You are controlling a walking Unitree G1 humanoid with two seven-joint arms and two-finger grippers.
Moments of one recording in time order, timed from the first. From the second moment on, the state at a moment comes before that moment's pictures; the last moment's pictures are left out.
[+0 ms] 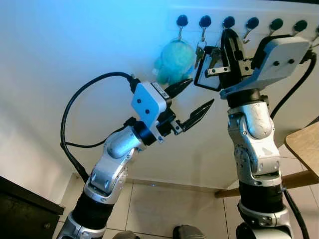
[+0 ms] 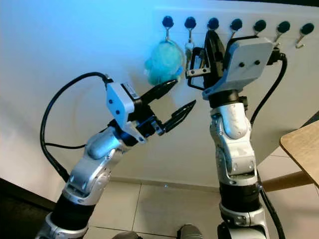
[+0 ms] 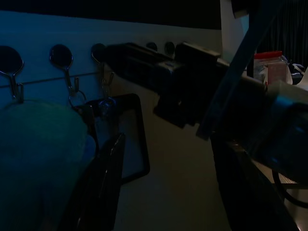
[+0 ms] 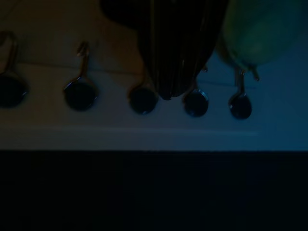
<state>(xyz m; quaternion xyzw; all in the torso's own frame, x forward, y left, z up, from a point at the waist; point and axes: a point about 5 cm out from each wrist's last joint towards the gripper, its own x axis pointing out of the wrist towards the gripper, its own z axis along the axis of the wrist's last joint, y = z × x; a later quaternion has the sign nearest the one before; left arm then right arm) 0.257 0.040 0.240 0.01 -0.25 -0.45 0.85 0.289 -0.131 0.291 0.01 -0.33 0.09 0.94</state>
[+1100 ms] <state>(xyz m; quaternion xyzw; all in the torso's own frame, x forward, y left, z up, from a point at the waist) 0.260 0.040 0.240 0.01 -0.25 -0.45 0.86 0.317 -0.161 0.245 -0.05 -0.24 0.08 0.97</state>
